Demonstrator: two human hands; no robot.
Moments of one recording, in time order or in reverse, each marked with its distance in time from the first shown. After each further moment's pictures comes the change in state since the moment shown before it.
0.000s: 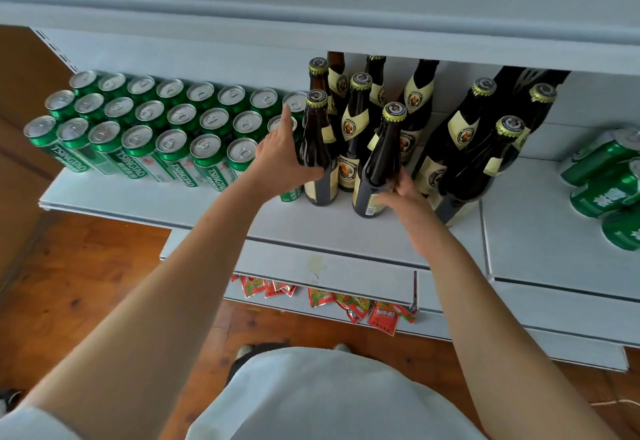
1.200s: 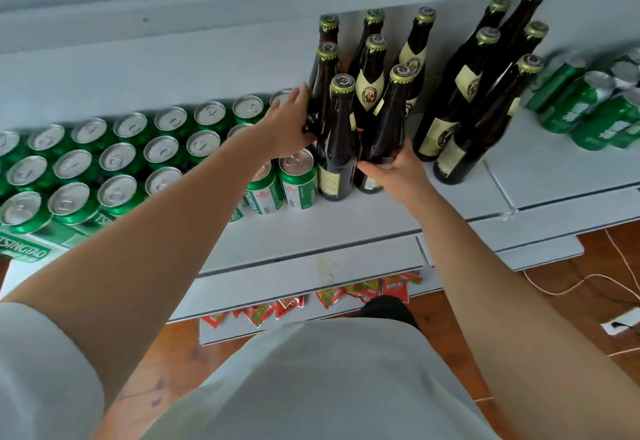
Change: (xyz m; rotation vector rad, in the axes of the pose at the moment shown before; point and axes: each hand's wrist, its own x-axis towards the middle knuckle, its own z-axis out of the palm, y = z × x) left_hand 0.101 -0.035 -0.032 0.348 -0.256 0.520; right_hand 0.024 0.003 0.075 -0.201 0.561 -0.029
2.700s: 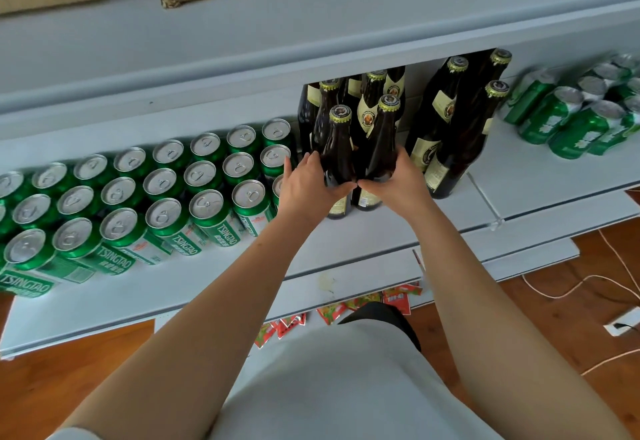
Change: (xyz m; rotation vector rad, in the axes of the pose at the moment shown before) left_hand -0.043 0.058 0.050 -0.147 0.292 -0.148; right_hand -0.007 -0.025 -0.019 -0.175 0.082 -0.071
